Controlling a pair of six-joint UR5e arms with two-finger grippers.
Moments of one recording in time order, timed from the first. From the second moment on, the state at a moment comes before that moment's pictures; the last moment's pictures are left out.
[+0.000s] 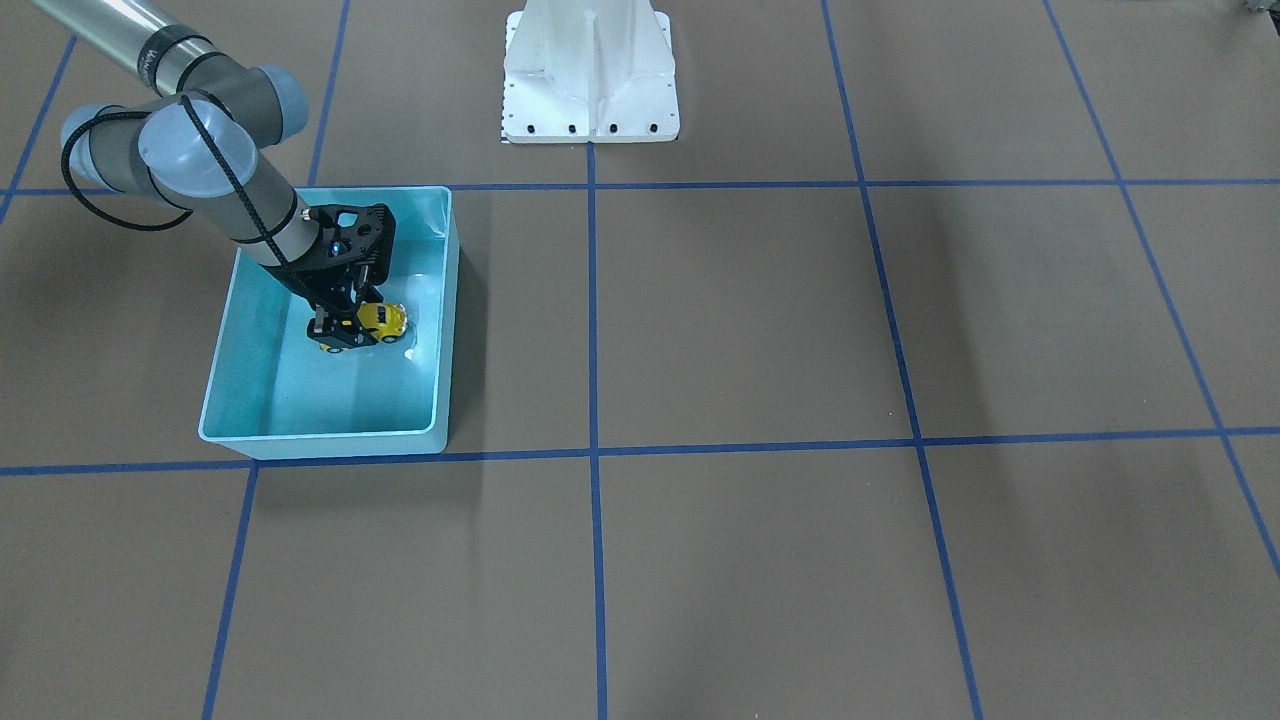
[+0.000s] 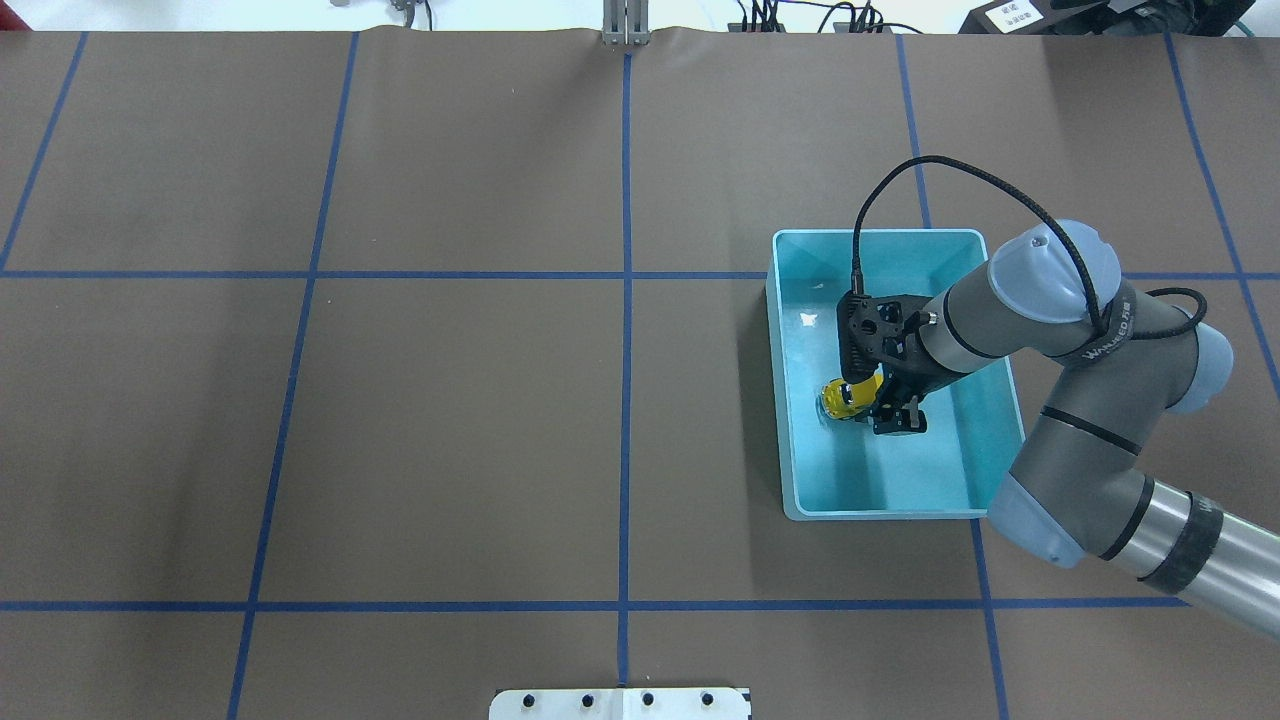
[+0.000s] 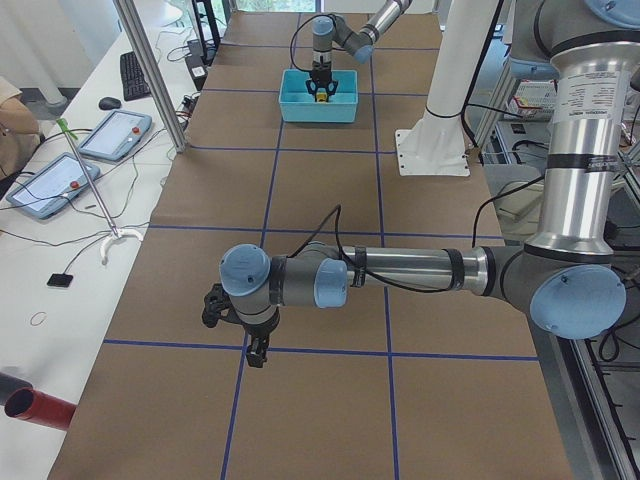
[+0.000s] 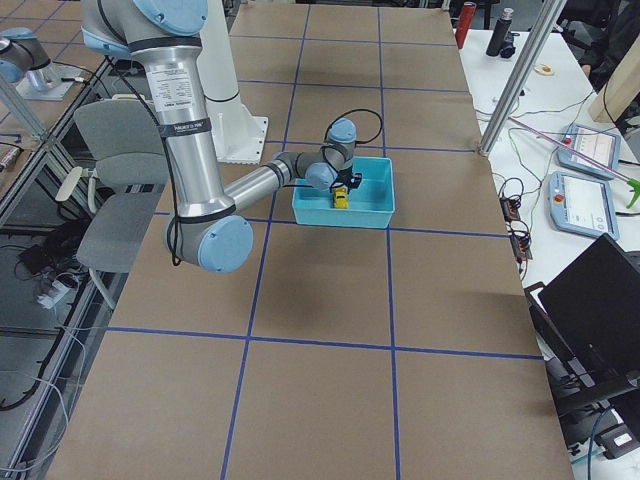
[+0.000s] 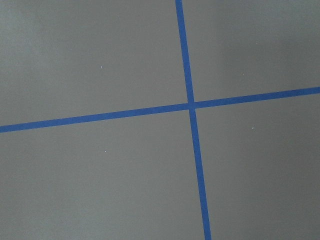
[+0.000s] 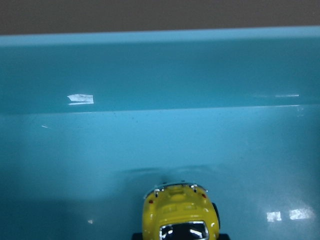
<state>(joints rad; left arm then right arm) -1.60 -1.61 -1.54 -1.57 -2.37 0.14 0.67 -1.32 1.74 -1.13 2.08 -0.38</state>
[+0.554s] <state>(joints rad) -1.60 -1.61 -1.54 -1.57 -2.37 0.14 0.95 -1.32 1.94 -1.28 2.34 -0.21</state>
